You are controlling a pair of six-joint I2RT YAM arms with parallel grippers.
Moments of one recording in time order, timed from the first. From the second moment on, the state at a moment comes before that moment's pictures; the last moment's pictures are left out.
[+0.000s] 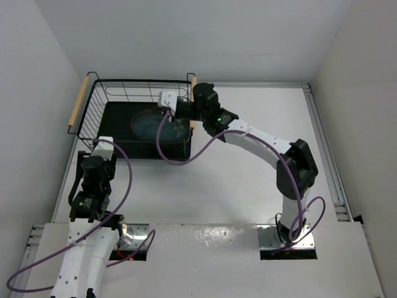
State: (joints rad) left arm -0.02 0.45 0.53 -0.51 -0.47 0.31; right arm 0.74 1.87 1.57 0.25 -0.62 -0.56
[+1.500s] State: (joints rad) left arm -0.02 0.40 0.50 -0.49 -0.47 0.31; right arm 0.87 1.96 1.49 0.36 -0.30 -0.75
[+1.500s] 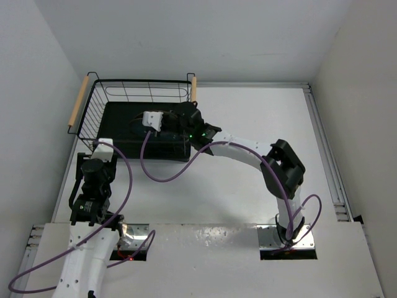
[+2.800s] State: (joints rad) left arm -0.02 0.39 0.50 -0.48 -0.47 0.31; right arm 0.81 1.97 1.45 0.65 -0.38 -0.54
